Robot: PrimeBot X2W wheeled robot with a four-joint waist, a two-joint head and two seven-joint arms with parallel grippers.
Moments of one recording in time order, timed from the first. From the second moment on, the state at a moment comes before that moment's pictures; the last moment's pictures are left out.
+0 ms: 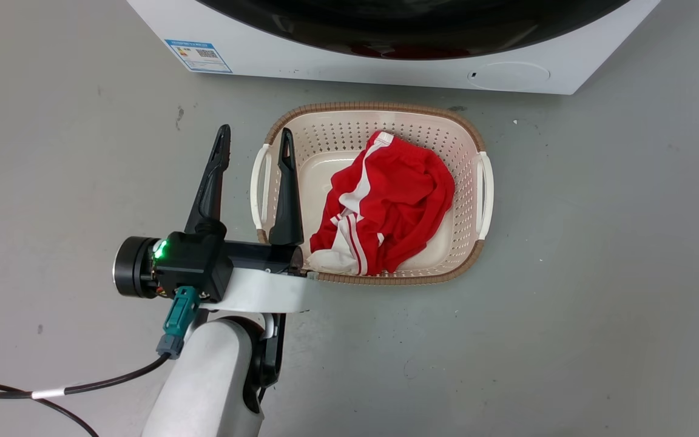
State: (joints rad) left arm -0.35 0.05 -0.28 0.00 -0.16 0.18 -0.26; right arm -1.52 -0.30 0.09 0.99 1.07 0.13 0.56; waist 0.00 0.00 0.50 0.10
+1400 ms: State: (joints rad) left arm -0.19 0.05 -0.17 0.09 -0.16 0.12 -0.26; right arm -1.01 -0.12 0.08 0.74 1.32 0.13 1.07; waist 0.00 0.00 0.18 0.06
